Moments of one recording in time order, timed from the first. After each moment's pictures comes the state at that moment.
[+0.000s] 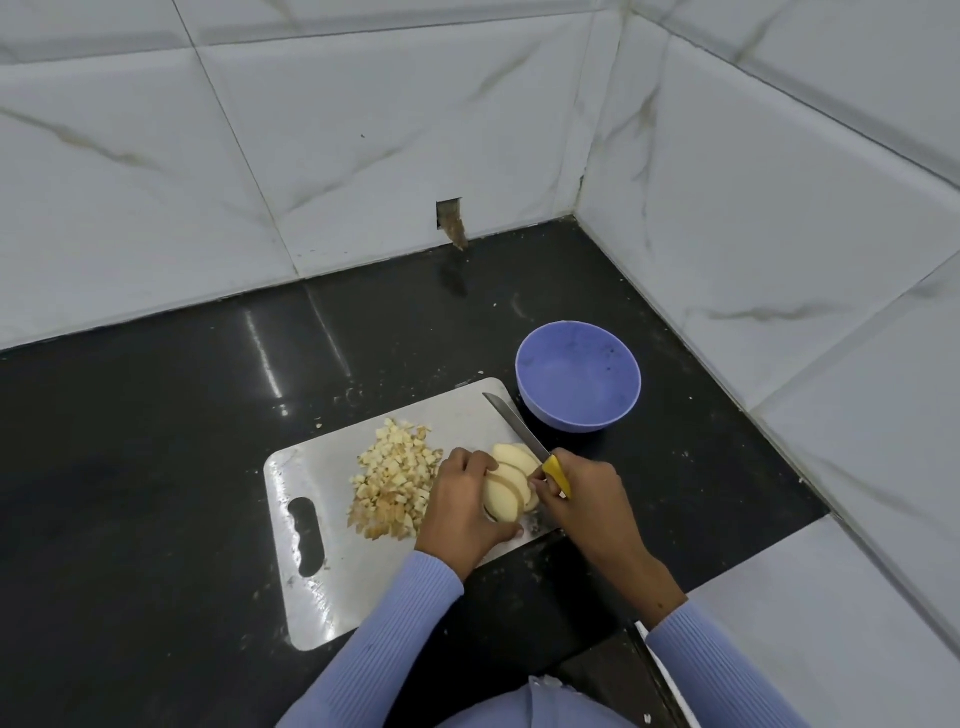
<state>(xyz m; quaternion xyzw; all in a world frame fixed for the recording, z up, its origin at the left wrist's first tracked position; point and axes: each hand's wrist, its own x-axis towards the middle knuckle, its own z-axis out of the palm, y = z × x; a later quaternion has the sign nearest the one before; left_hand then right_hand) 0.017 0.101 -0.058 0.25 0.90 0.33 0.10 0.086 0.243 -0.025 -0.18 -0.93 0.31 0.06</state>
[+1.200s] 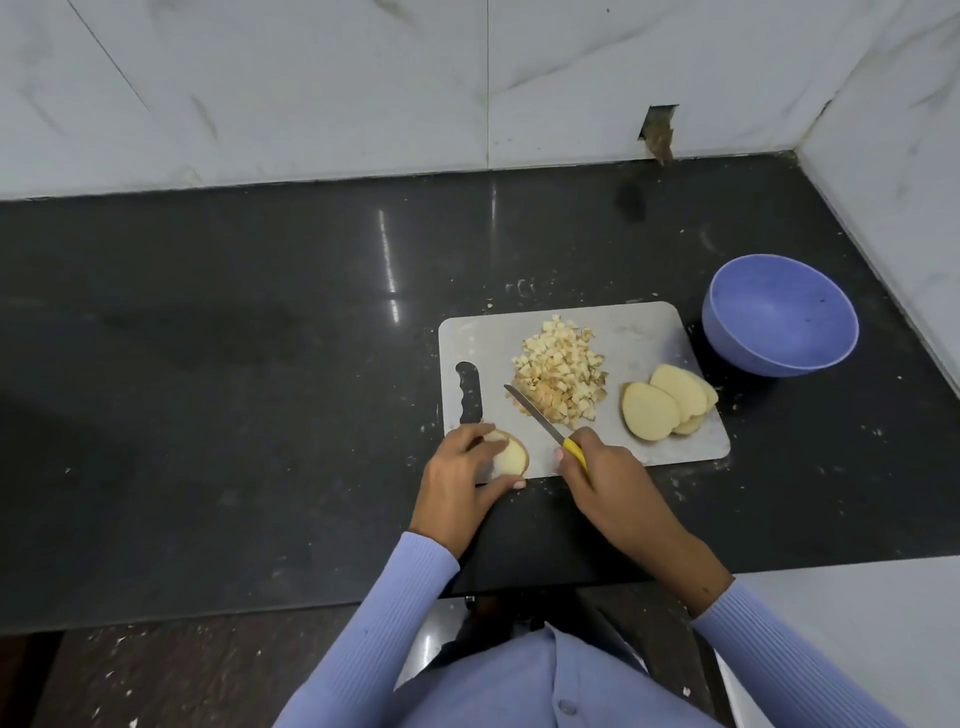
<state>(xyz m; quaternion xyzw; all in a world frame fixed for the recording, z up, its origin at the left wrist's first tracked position) 0.077 -0.068 -0.083 0.14 0.91 0.38 -0.01 0.103 0.117 -0.038 0.00 -0.94 0.31 -0.11</state>
